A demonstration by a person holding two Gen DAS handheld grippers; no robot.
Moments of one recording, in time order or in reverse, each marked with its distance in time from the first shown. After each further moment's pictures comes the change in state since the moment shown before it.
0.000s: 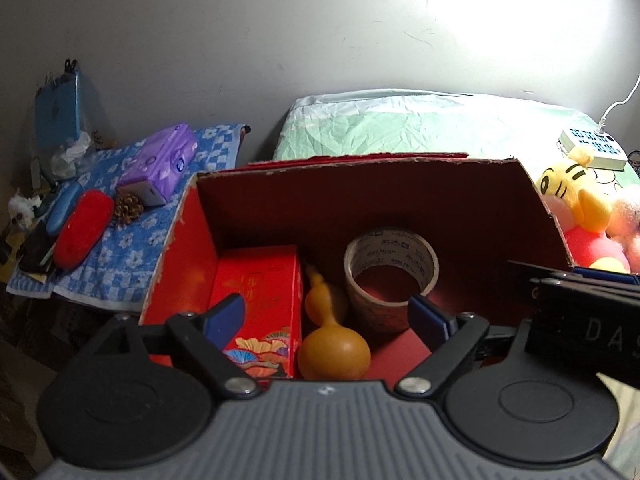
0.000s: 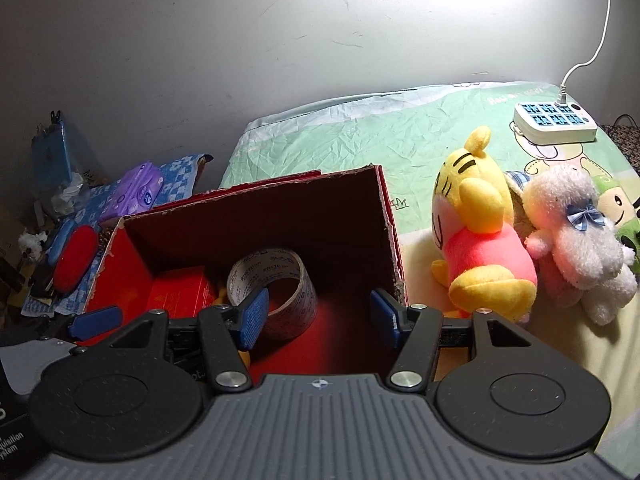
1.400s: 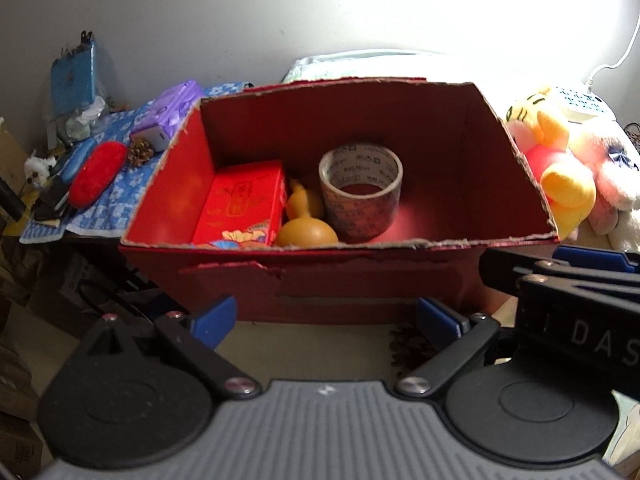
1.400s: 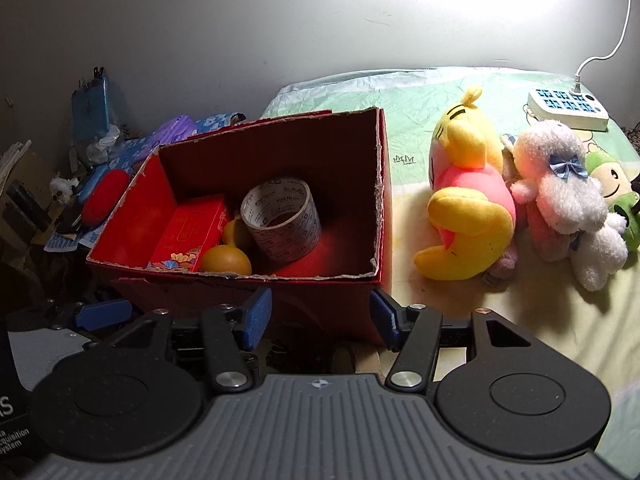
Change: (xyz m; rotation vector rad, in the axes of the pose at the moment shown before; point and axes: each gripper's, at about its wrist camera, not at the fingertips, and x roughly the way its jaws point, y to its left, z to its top) left arm -0.041 -0.033 -0.070 -0.003 0.070 0.028; right arm -0.031 -0.022 -0.054 -0.099 0.054 0.086
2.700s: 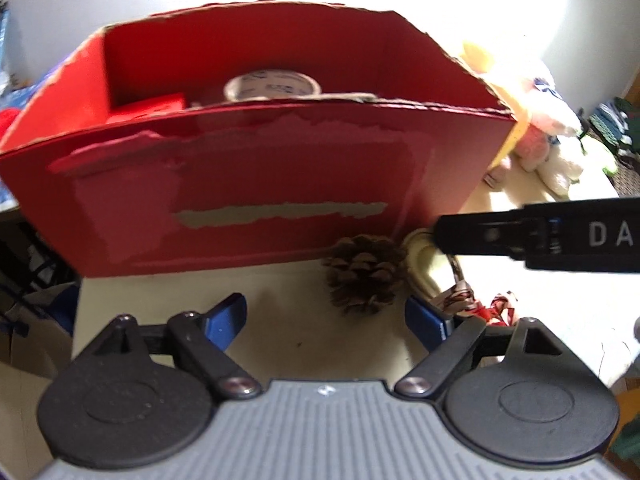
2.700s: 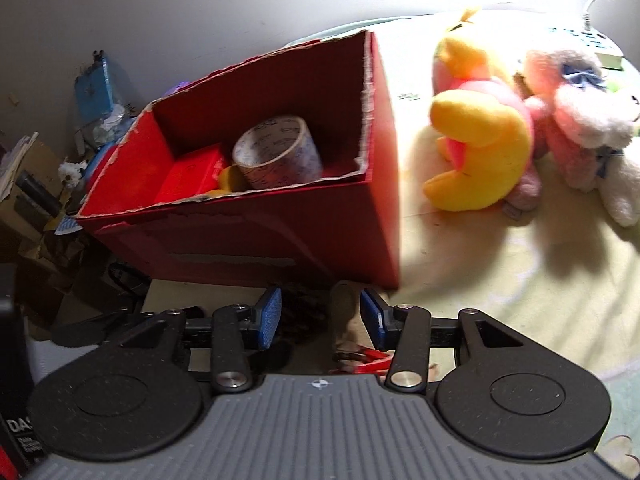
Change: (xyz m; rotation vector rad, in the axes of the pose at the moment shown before) left arm 0.045 0.007 -0.058 0.075 0.014 -0.337; right arm 0.024 -0.011 -0.037 0.055 0.090 0.083
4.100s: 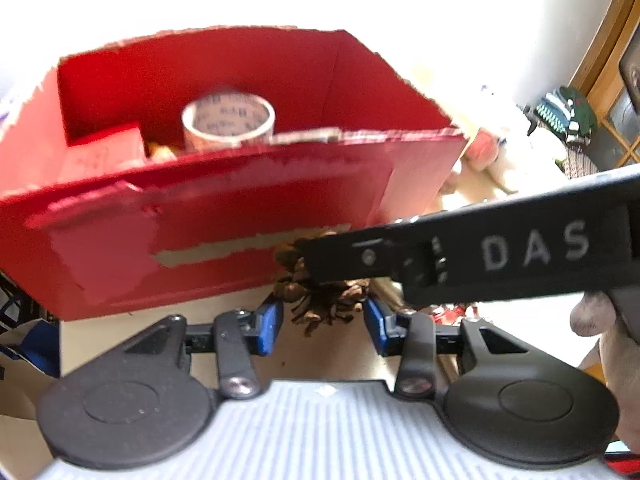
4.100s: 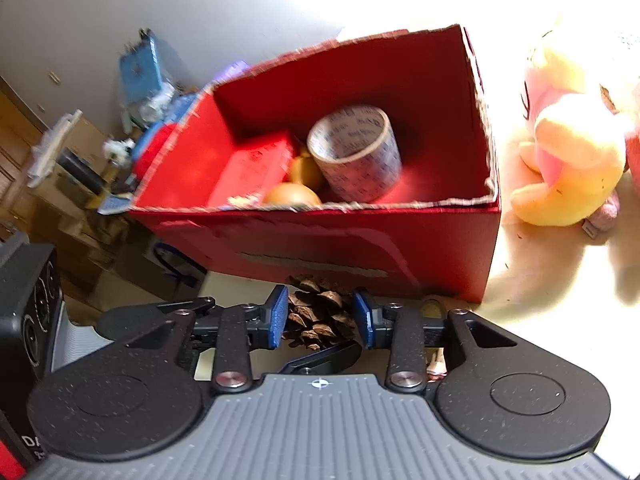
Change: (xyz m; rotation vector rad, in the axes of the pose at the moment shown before) left arm -0.019 0.006 0.013 0.072 -0.032 -0.144; right arm 0.007 0.031 0.016 -0.039 0.053 0.147
